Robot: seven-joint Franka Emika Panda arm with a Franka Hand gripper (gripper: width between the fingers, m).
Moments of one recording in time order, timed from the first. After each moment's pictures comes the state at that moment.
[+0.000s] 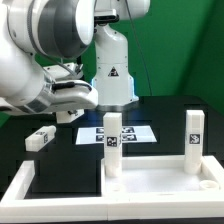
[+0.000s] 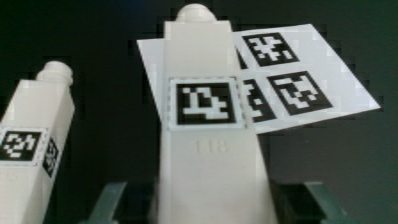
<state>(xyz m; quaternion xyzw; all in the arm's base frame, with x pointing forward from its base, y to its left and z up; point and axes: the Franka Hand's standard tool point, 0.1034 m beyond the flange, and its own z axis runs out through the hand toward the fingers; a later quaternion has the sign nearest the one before) 0.450 -0.164 0.090 -0.91 0.12 0.38 0.14</state>
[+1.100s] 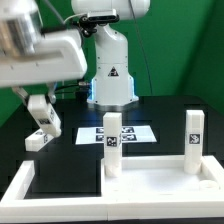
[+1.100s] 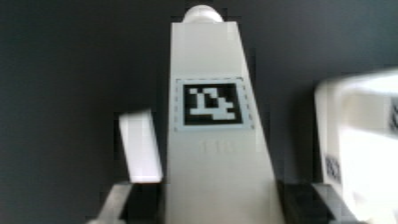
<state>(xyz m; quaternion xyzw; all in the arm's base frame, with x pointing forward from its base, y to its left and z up) 0.557 -0.194 0.173 -0.99 0.09 0.06 0.06</state>
